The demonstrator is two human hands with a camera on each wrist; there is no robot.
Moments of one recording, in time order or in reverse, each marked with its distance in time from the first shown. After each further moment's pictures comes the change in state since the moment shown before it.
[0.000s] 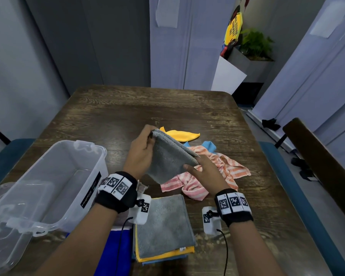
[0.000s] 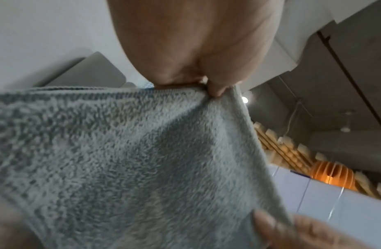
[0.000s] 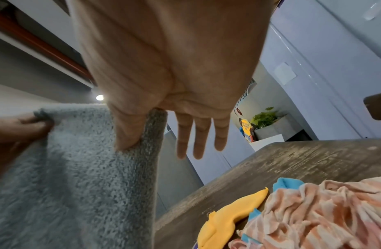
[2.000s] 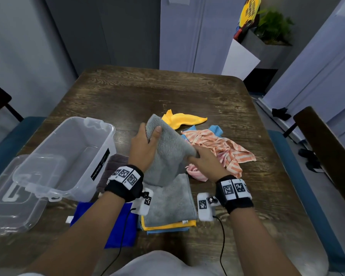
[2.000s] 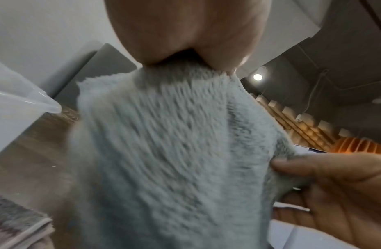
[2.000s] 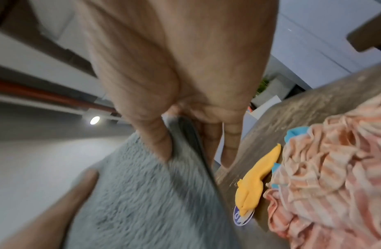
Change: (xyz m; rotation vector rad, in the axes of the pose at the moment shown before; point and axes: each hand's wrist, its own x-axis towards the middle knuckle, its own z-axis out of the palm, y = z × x) left_hand -0.048 -0.030 0.010 0.051 0.174 -0.274; right_hand -0.023 -0.019 0.018 0.139 -0.154 0.043
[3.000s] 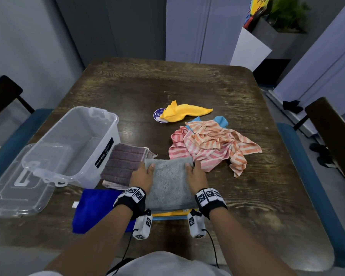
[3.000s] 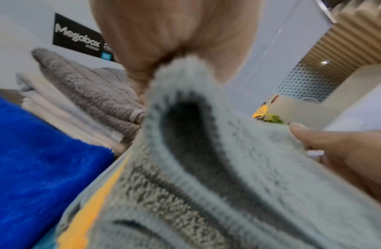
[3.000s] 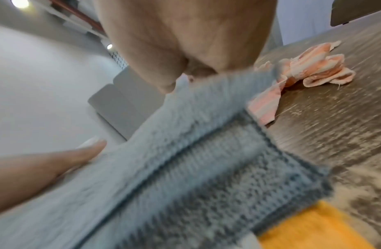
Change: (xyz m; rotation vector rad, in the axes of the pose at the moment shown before) left_hand -0.090 -0.112 0.031 0.392 -0.212 -0.496; right_hand -0.019 0.094 0.097 0.041 0.167 0.335
